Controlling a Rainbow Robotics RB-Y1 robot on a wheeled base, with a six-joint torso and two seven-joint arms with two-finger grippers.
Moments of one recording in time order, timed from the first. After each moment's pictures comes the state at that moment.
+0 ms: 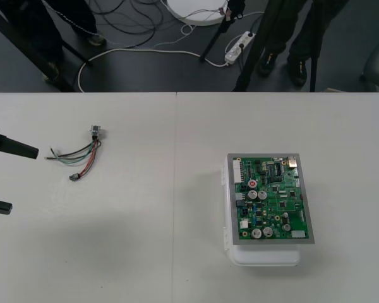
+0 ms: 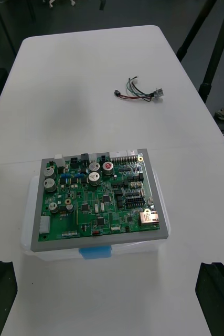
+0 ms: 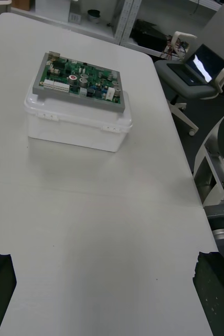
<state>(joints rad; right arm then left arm) 0.03 -1.18 -0.33 -1.65 0.92 -1.56 -0.03 -0.13 1.27 -0.04 -1.60 -0.83 -1.53 0.05</state>
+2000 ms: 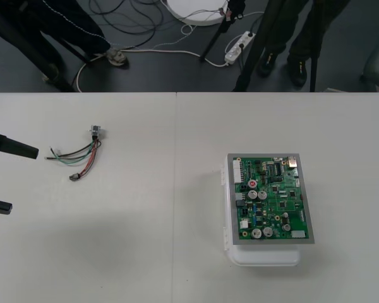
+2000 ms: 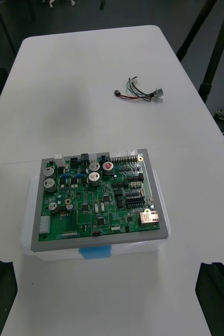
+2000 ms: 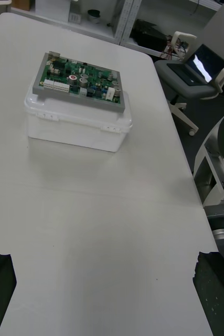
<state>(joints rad) 0.03 -1.18 -0.33 -1.65 0.92 -1.56 -0.03 -0.13 1.27 -0.04 -1.60 -0.83 -1.53 0.05</state>
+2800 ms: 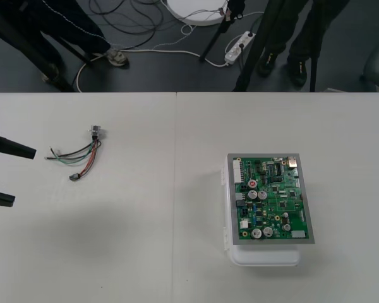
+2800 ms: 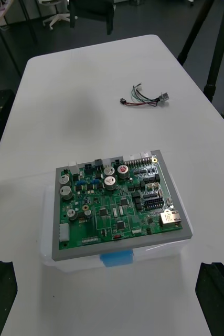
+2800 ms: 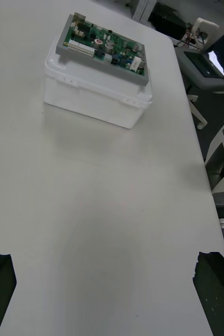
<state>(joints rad) 0.11 -1.17 -0.32 -1.65 0.86 -1.56 -0.03 -0.25 1.26 -0.18 -1.42 -0.88 -1.53 0.05</state>
